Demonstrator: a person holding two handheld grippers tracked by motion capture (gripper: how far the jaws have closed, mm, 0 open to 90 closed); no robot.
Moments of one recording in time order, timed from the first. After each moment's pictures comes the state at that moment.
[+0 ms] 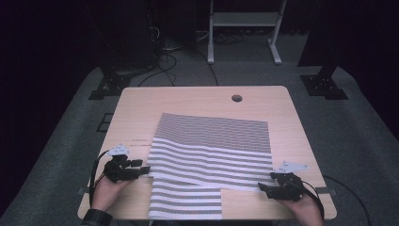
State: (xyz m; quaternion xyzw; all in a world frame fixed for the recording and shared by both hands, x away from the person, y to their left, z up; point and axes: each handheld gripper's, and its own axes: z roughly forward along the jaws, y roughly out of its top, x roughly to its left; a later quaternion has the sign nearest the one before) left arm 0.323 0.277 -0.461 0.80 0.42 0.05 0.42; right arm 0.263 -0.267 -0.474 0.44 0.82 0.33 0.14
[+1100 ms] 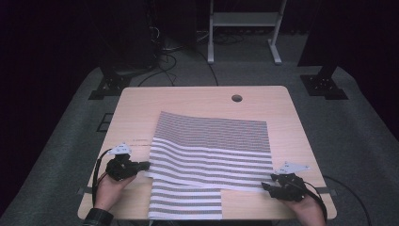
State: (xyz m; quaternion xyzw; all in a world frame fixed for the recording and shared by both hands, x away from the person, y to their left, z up) left arm 0.319 0.268 -0.450 0.81 0.39 0.06 0.43; right arm 0.260 -0.270 -0.471 0.44 0.83 0.31 0.15
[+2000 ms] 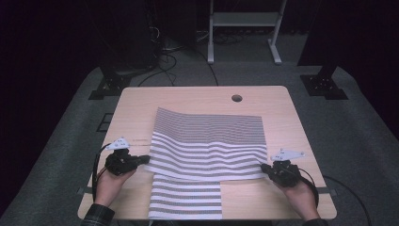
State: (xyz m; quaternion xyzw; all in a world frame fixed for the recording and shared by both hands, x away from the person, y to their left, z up) left arm 0.331 0.268 -0.432 0.80 0.39 0.08 0.45; right arm 0.293 -0.258 -0.451 0.43 0.82 0.34 0.17
